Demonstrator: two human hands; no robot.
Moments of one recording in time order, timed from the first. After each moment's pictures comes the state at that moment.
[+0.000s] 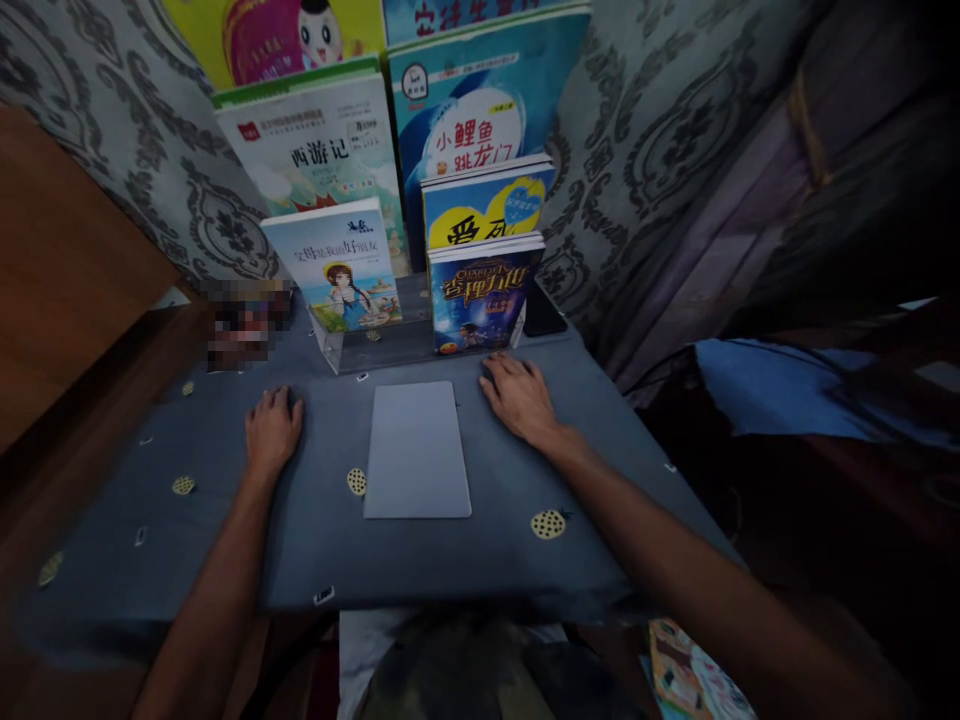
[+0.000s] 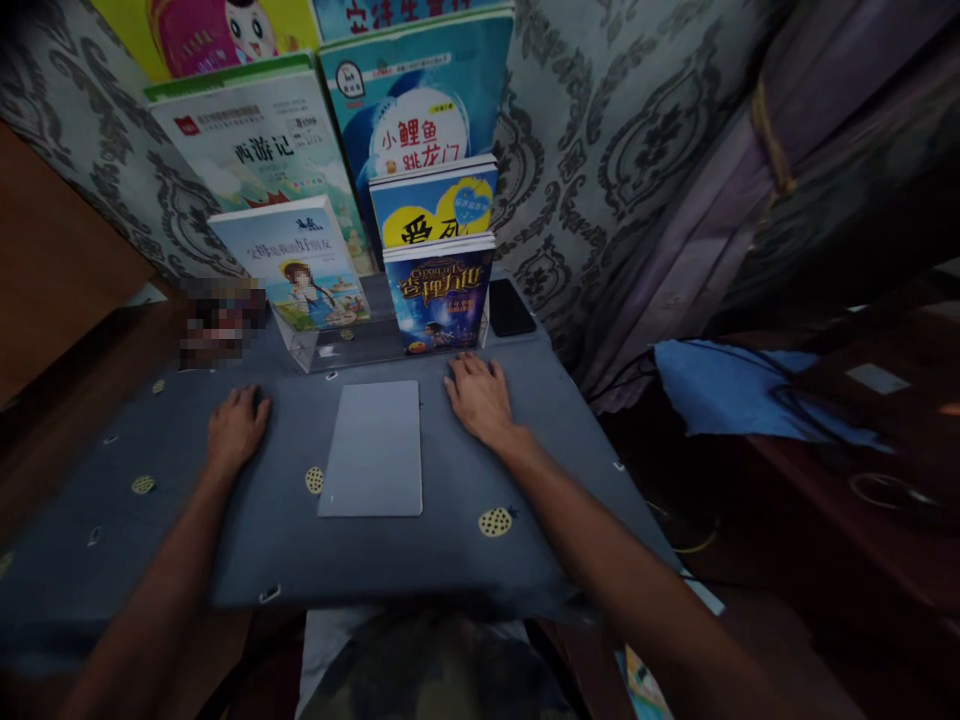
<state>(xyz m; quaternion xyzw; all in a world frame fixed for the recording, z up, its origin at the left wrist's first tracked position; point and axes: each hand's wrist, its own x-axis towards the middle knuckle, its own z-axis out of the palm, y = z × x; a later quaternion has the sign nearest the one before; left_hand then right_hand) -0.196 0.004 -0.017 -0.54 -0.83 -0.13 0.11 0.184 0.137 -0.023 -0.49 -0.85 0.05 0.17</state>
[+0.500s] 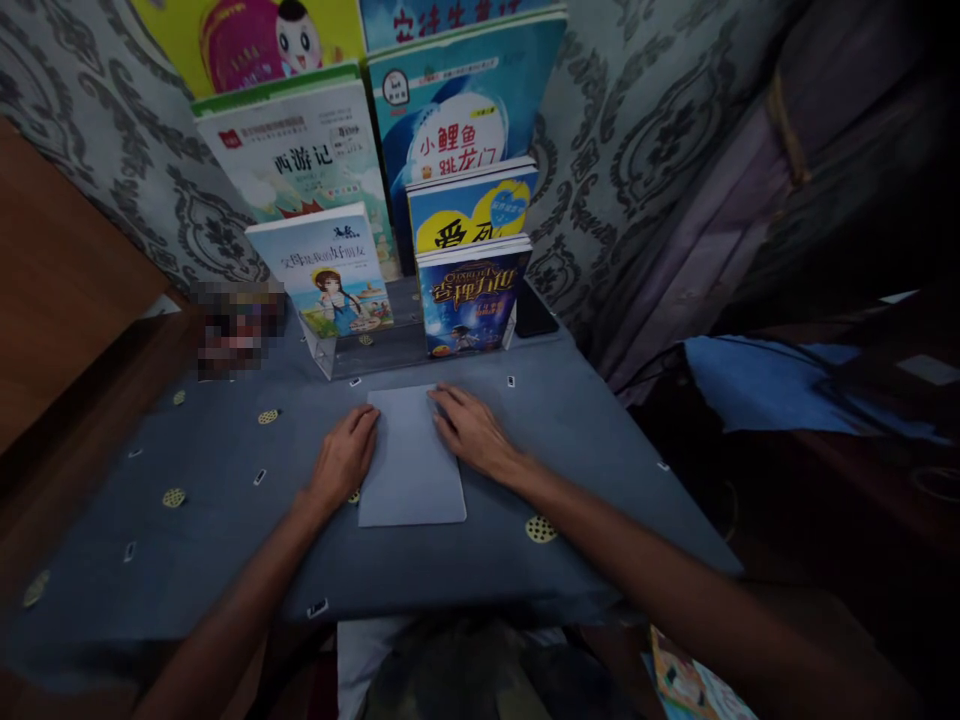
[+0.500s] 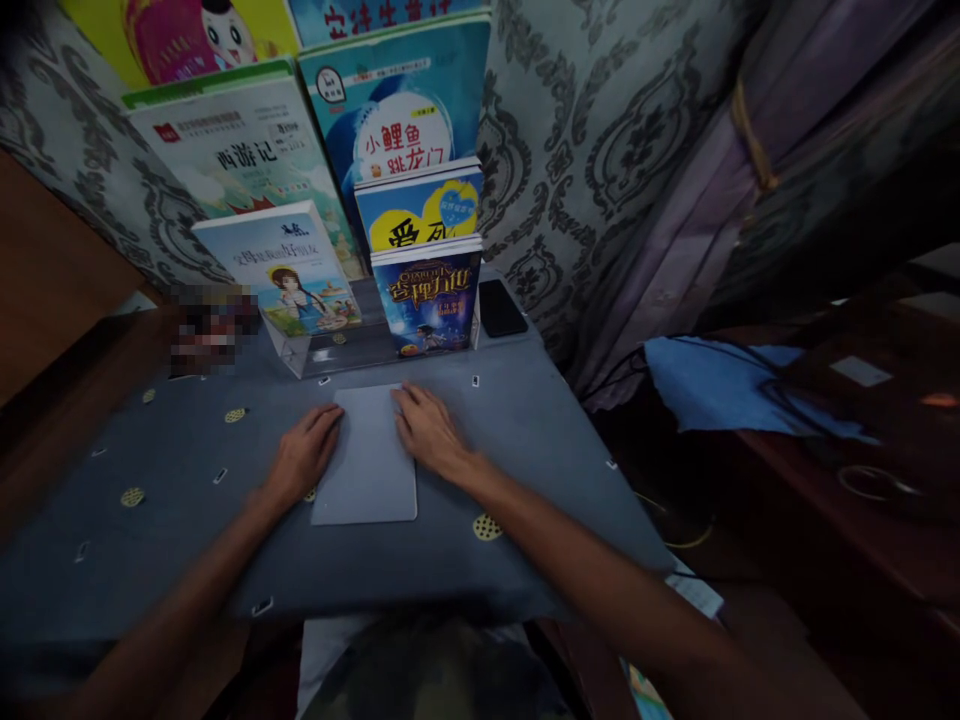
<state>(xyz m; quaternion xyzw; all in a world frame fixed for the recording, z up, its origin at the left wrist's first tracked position) -0.087 0.005 -0.027 -0.76 -0.60 -0.23 0.06 0.148 0.090 -0.021 -0.37 -0.89 0.17 0.21</state>
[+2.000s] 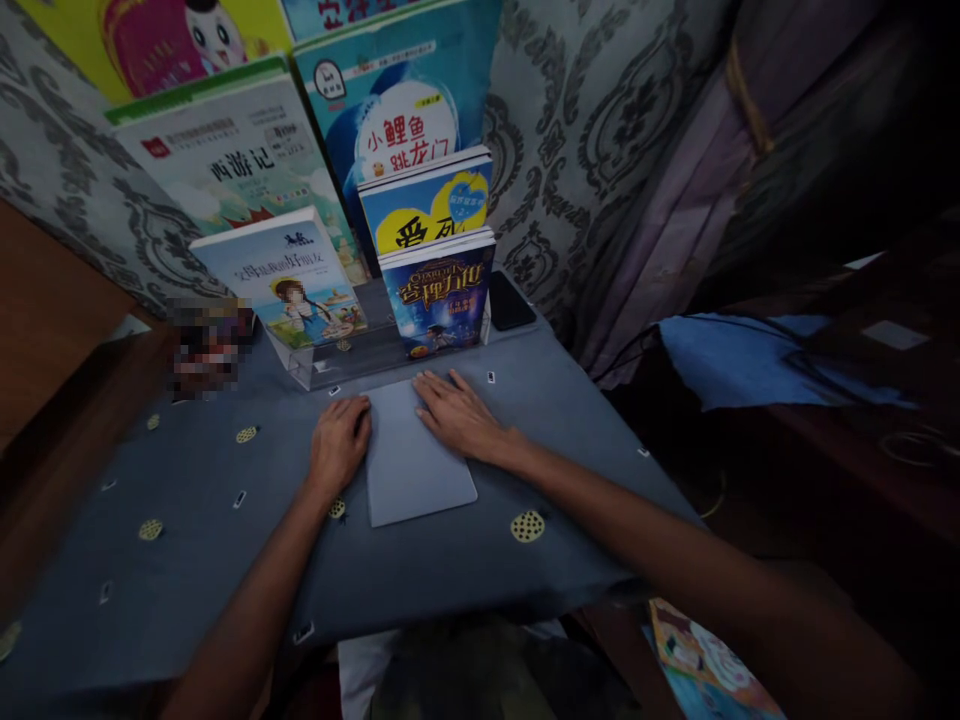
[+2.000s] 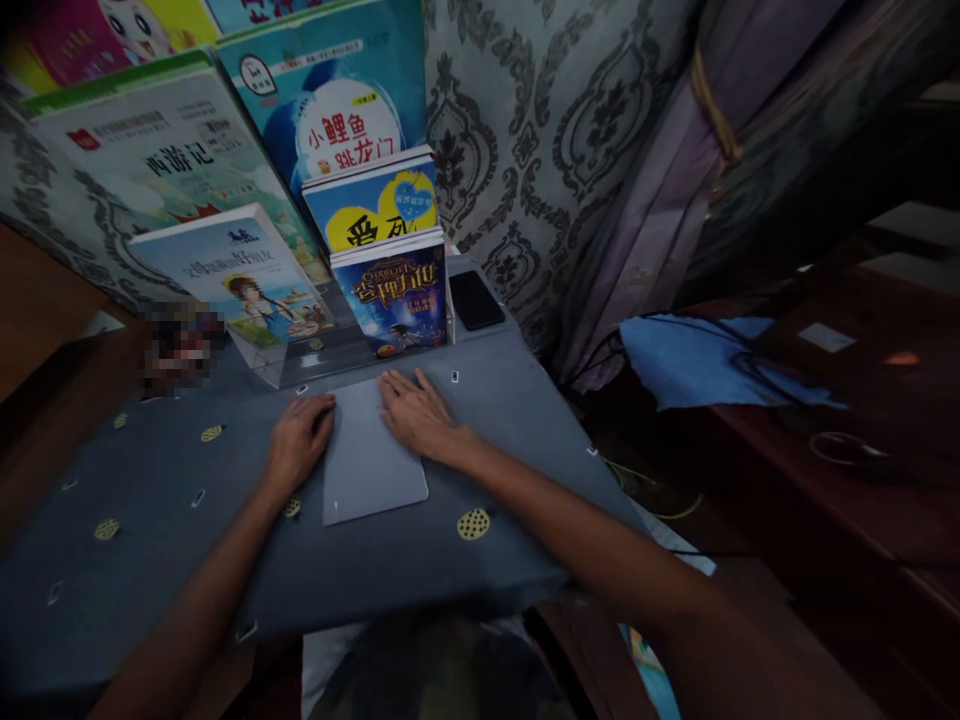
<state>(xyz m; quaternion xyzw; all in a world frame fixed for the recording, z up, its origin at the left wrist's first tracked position) -0.071 0.044 -0.019 -0.74 -0.62 -0.26 0.04 0.156 0.117 -0.021 -0.36 -0.91 0.14 0.17</state>
